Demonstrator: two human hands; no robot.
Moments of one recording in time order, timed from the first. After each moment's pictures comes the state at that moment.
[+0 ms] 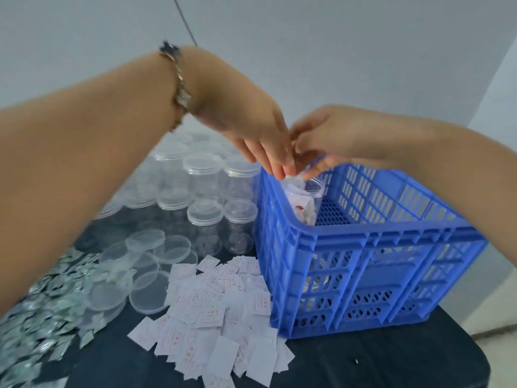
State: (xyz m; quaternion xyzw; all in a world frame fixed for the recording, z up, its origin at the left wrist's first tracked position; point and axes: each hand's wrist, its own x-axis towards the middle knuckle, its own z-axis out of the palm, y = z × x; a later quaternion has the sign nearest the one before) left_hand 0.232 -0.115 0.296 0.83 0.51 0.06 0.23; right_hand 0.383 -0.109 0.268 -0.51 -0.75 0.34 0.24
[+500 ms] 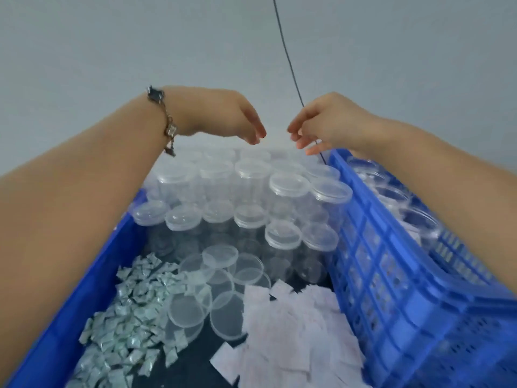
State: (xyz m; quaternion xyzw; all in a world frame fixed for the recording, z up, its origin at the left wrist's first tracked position) left_hand 0.050 -0.038 0.295 0.77 0.60 0.18 0.14; right_hand 0.235 -0.011 0.279 -0.51 -0.75 0.25 0.33
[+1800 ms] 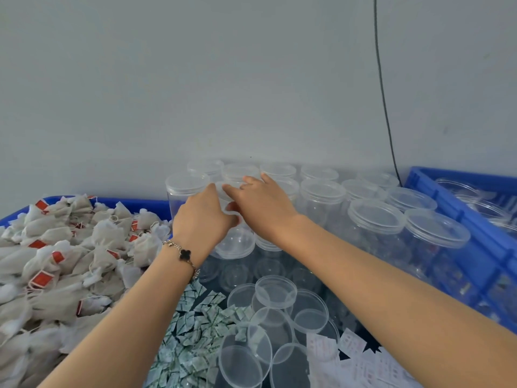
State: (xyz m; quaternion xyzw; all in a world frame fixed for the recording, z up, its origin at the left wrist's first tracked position) left_hand -0.080 0.017 0.137 0.55 0.77 0.31 0.02; right_hand 0.028 0.069 0.151 -0.35 -0.91 -0.15 0.14
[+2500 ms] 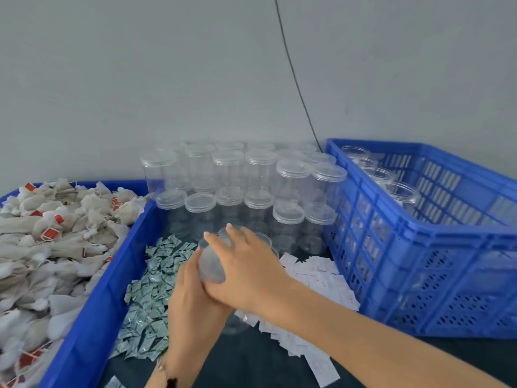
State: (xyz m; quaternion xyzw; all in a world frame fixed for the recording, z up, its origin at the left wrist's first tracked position) left_hand 0.027 -0.211 0.029 0.53 0.68 0.49 0.14; right_hand 0.127 -0.176 0.101 -0.45 -0.88 0.04 0.13
